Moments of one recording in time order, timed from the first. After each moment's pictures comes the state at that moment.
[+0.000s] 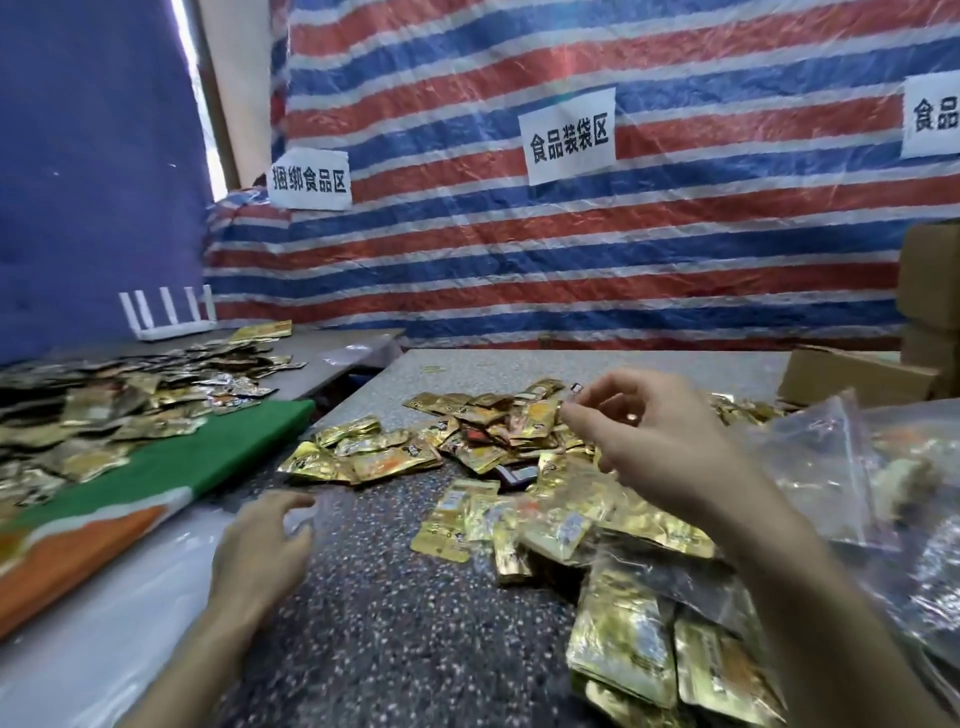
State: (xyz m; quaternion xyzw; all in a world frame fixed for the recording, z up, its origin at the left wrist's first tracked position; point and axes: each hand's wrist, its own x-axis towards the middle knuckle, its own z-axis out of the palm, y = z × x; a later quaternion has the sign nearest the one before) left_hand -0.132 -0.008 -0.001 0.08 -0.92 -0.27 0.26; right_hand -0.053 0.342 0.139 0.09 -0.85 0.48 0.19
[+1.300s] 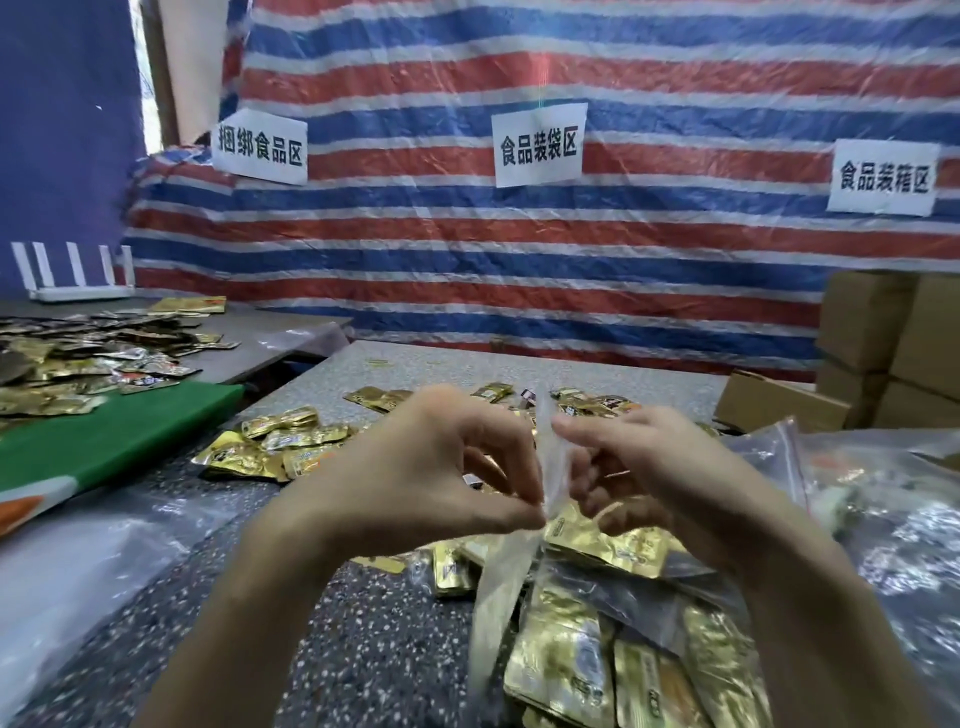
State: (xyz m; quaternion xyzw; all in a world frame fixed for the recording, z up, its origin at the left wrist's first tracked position) left_hand -0.063 0.153 0.148 -0.47 -0.78 -0.40 0.06; right_hand -0.039 0.356 0.154 0.05 -0.79 0.60 -0.04
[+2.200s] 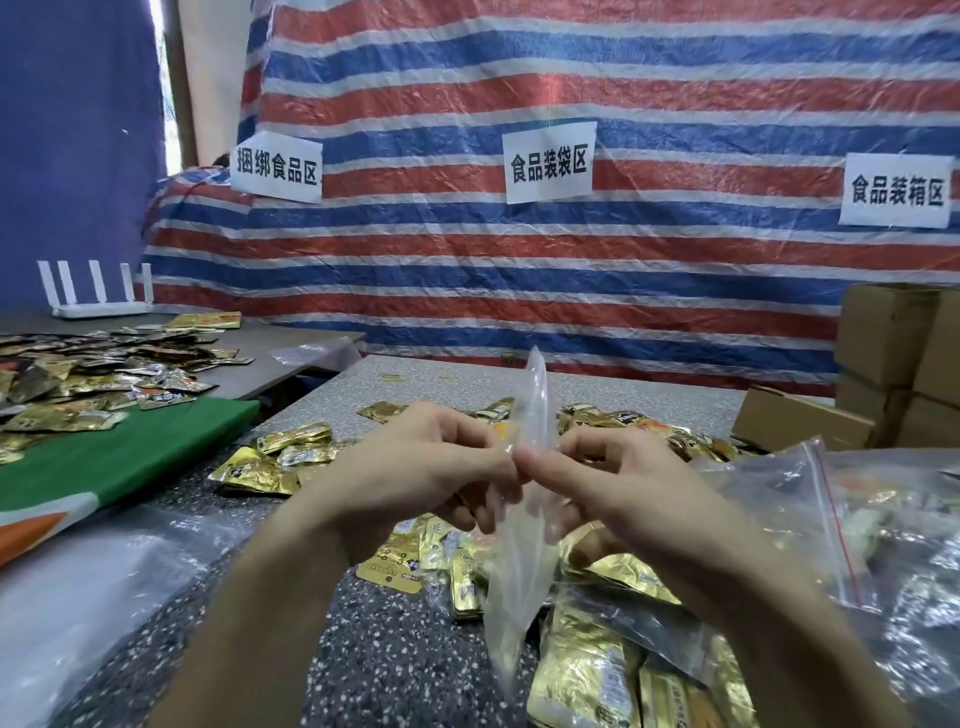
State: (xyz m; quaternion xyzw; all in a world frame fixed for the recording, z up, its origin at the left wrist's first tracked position) left_hand -0.077 0.143 0.149 -0.27 -0.77 -0.57 -0.10; right_hand -0.037 0.328 0.148 0.11 -0.79 0.60 0.00
